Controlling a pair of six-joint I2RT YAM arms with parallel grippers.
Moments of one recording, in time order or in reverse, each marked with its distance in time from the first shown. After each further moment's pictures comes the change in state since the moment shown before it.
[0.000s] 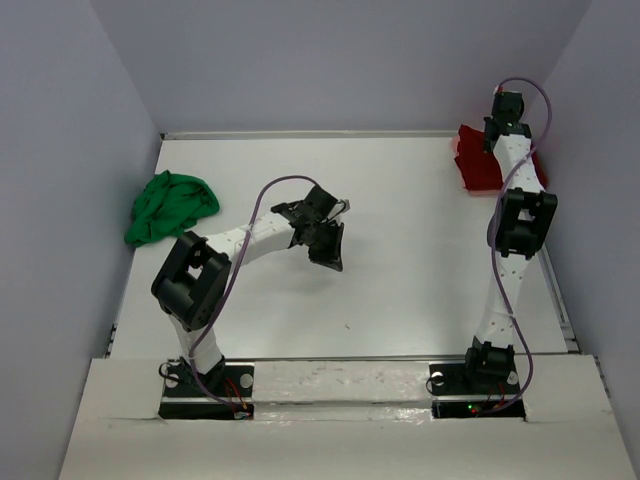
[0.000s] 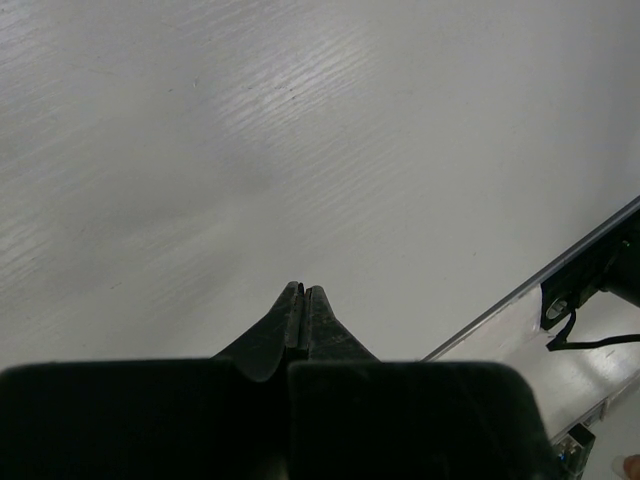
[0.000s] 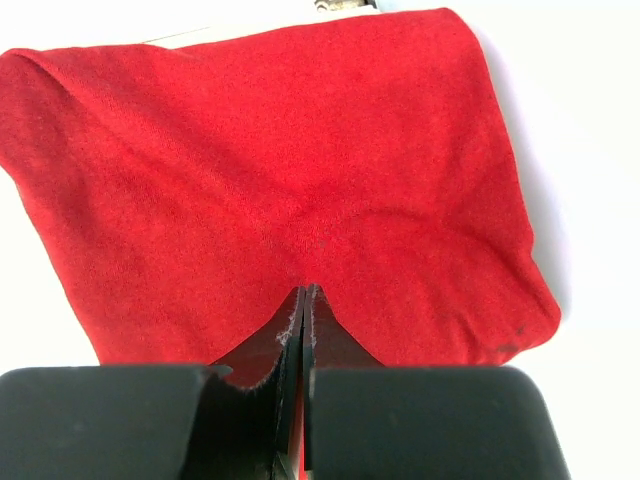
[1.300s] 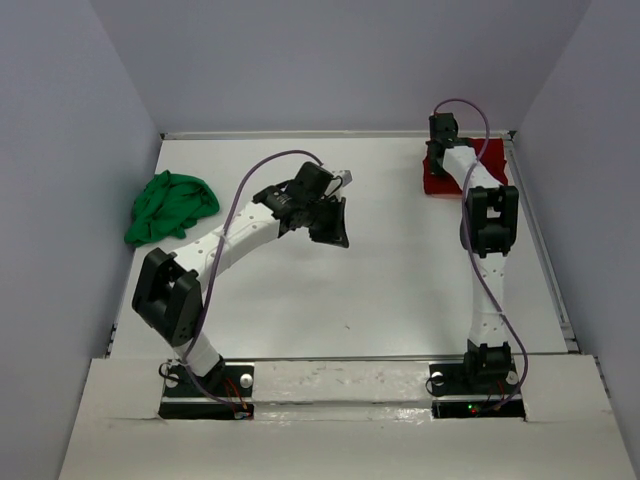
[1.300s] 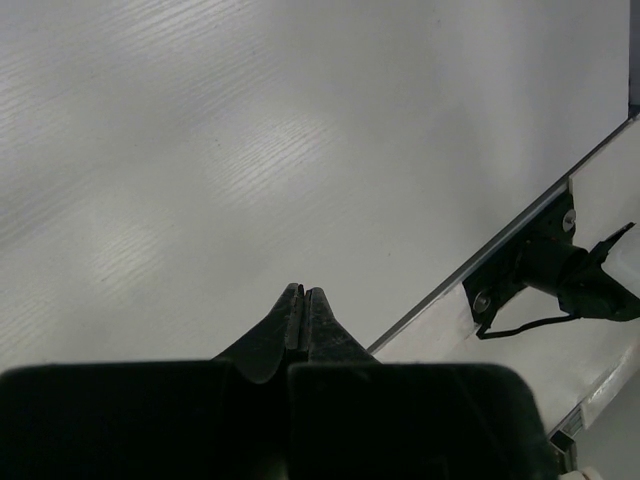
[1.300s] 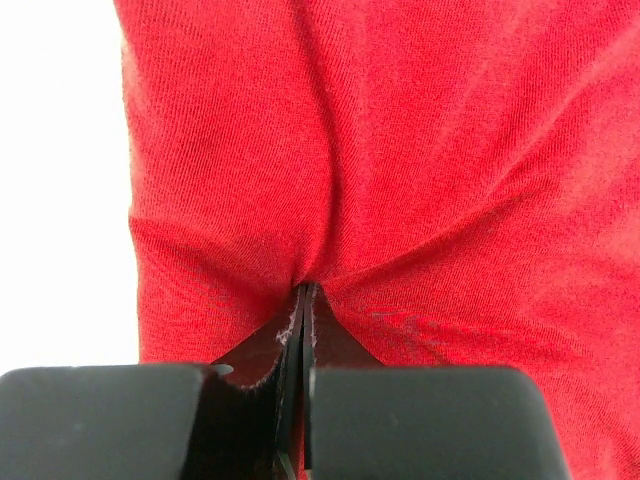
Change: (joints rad) left arm 0.000 -0.117 0.161 -0.104 0.000 0.005; right arm 0.222 0.022 -0.194 0.029 -0.001 0.079
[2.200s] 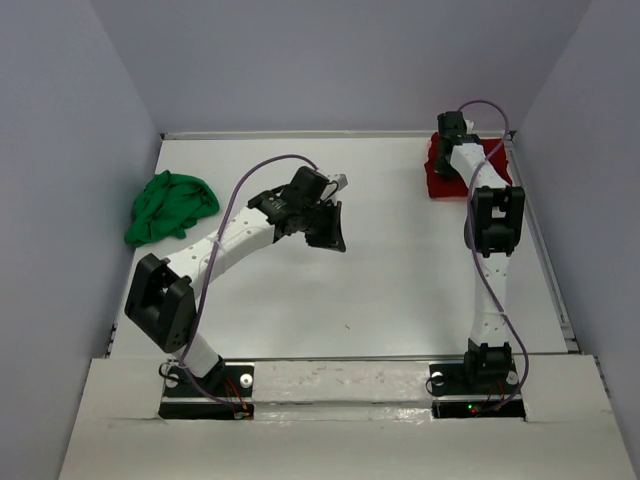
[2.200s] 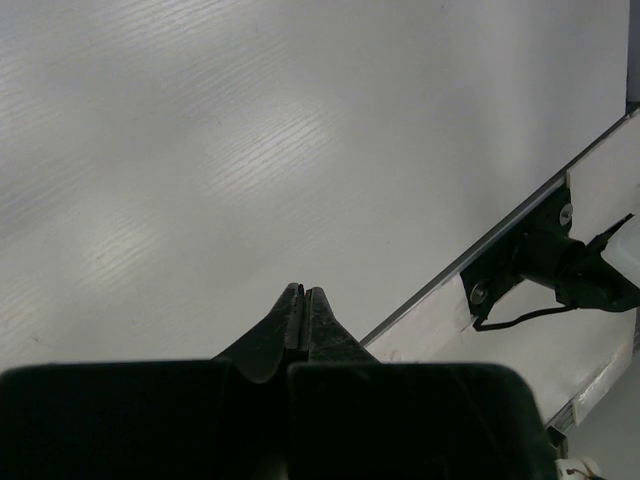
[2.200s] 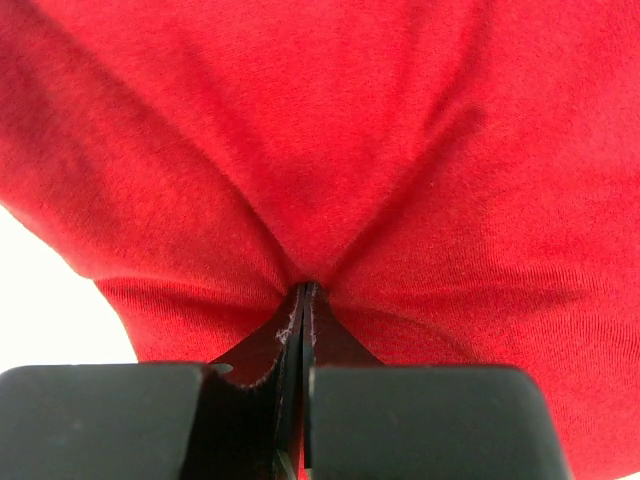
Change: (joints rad) left arm 0.000 -0.059 -0.058 0.004 -0.001 -0.023; right arm -0.029 0.000 0.040 -0.117 0.062 0.294
